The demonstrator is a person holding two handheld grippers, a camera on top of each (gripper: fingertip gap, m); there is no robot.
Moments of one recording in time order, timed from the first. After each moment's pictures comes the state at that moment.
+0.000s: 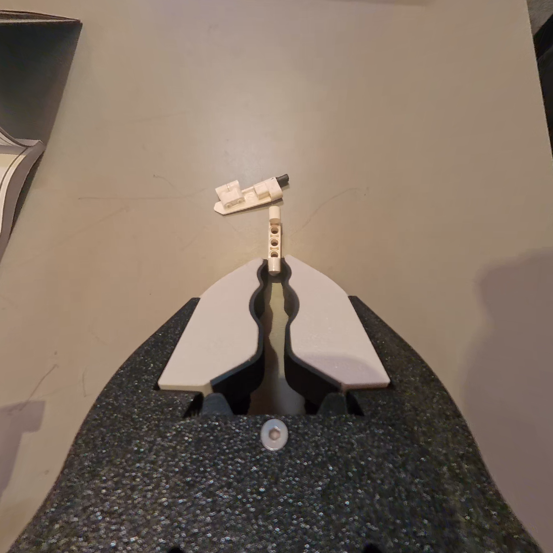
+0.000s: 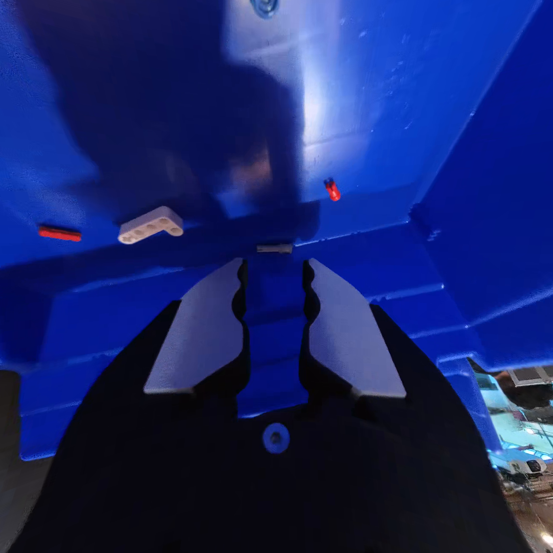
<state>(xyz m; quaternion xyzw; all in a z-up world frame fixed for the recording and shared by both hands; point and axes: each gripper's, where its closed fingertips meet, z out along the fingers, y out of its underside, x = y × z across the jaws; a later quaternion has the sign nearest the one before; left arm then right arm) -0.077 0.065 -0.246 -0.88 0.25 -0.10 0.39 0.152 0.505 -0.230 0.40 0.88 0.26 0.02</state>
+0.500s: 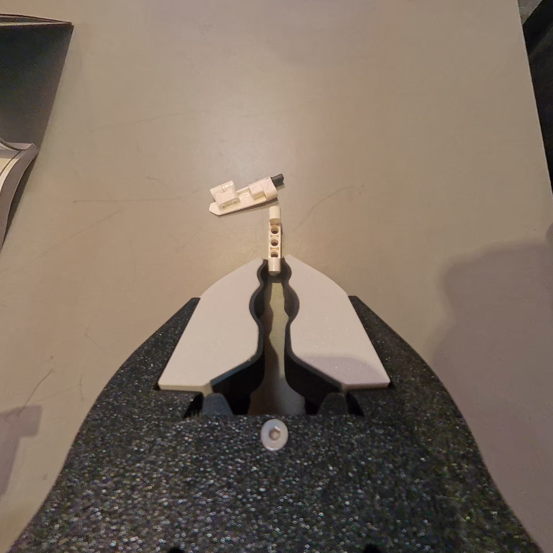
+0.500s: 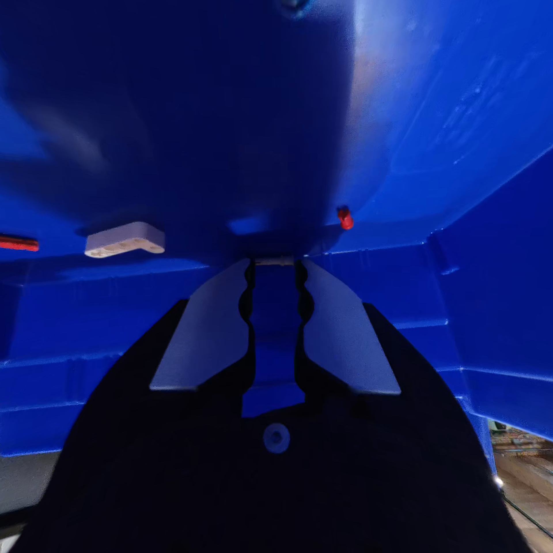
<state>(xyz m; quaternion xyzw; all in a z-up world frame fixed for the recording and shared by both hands) -0.075 0.063 -0.246 -0.88 0.26 -0.10 0.38 0.168 0.525 -0.246 0.38 0.86 0.33 0.09</state>
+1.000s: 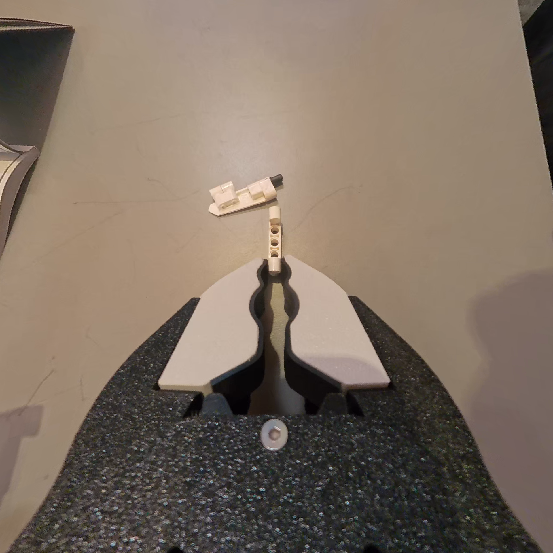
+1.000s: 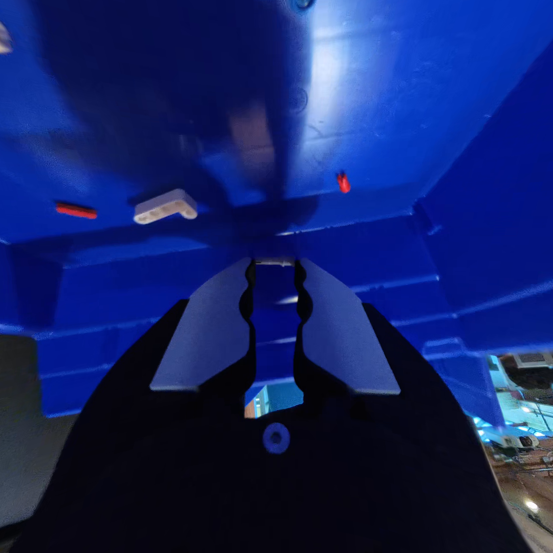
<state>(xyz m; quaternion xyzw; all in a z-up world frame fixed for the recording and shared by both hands) -0.074 0.063 -0.245 -0.88 0.26 -0.10 0.39 0.168 0.508 -0.219 0.40 0.86 0.30 0.06</state>
